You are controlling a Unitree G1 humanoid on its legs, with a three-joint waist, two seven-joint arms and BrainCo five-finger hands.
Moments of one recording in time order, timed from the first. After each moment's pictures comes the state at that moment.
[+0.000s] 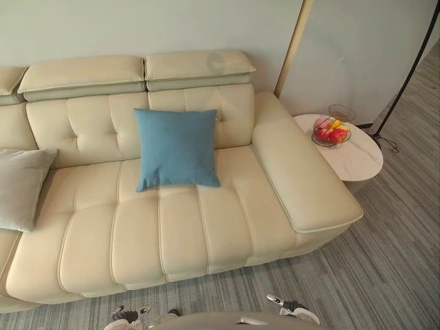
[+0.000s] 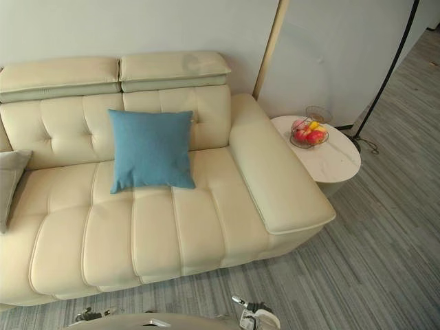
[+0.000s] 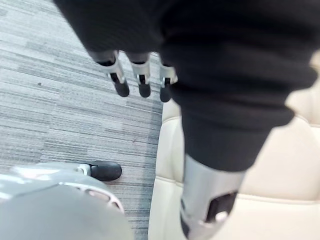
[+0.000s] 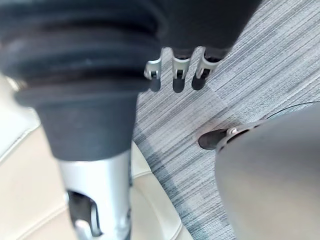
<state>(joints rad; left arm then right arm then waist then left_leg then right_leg) 0.13 0.07 0.30 1.05 -0.03 0.06 0.17 0.00 -0.03 -0.47 1.08 -0.05 0.07 -0.15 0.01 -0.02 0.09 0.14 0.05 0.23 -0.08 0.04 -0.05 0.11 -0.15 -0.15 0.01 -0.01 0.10</state>
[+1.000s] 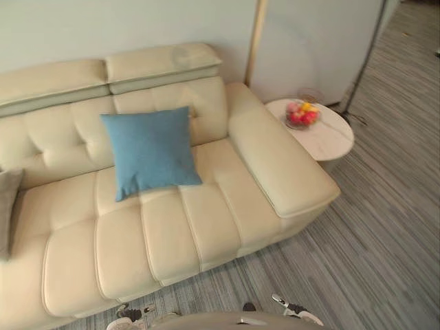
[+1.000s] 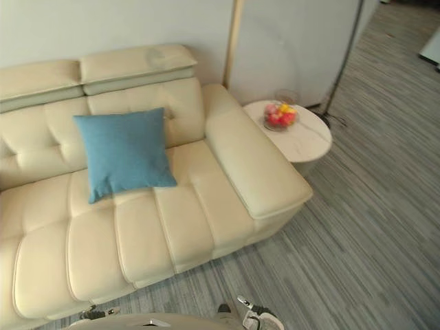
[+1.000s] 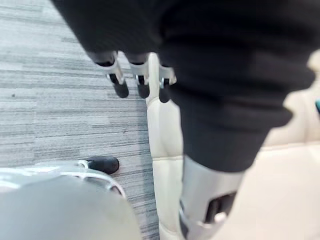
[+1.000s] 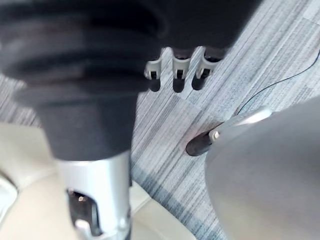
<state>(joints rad) 0.11 0.05 0.26 1.07 -0.02 0.06 0.14 0.01 -0.04 -0.55 1.07 0.04 0.09 -0.15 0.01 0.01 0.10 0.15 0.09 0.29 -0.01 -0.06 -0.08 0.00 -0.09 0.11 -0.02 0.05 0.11</state>
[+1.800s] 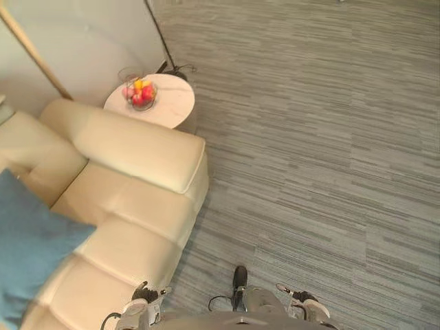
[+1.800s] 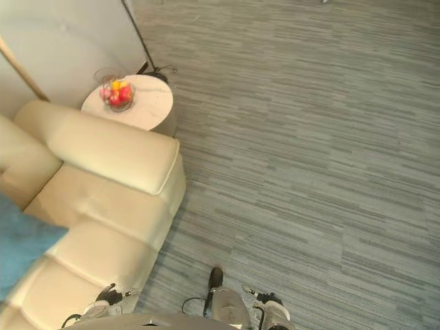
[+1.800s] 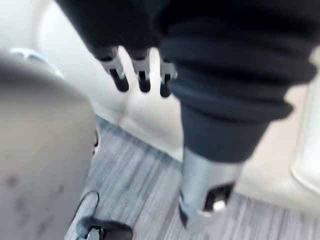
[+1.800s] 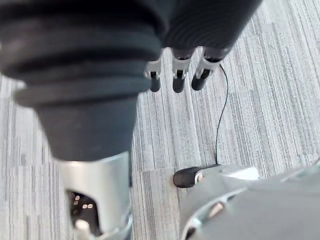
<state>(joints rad) 0.04 0.01 0.17 1.03 -0.02 0.04 0.12 -0.02 -0.10 -0.45 1.07 0.03 0.09 -0.16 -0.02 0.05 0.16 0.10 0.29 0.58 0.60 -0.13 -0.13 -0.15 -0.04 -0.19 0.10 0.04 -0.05</state>
